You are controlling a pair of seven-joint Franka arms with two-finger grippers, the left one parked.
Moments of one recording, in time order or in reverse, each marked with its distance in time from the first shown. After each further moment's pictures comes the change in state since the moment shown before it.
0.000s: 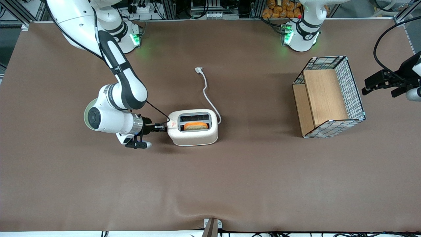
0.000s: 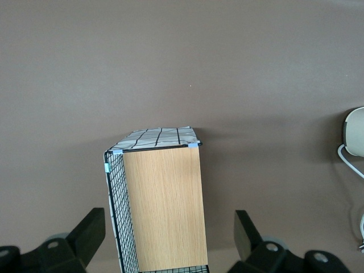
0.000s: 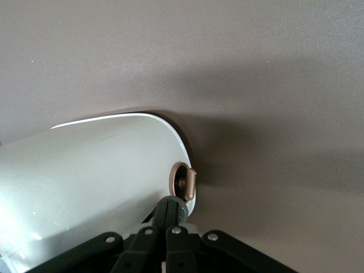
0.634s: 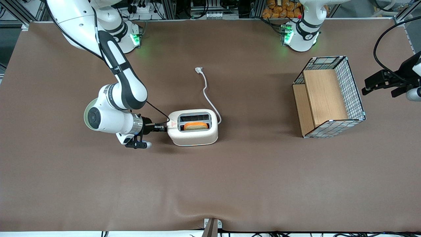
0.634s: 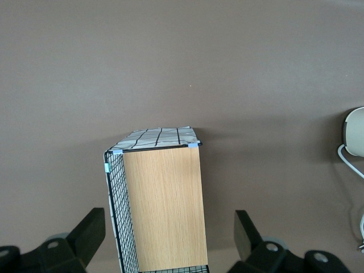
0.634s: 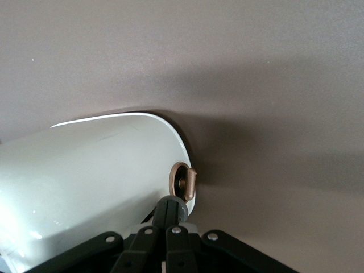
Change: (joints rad) arm 0.000 0.000 -0.001 0.000 0.000 0.000 -0.014
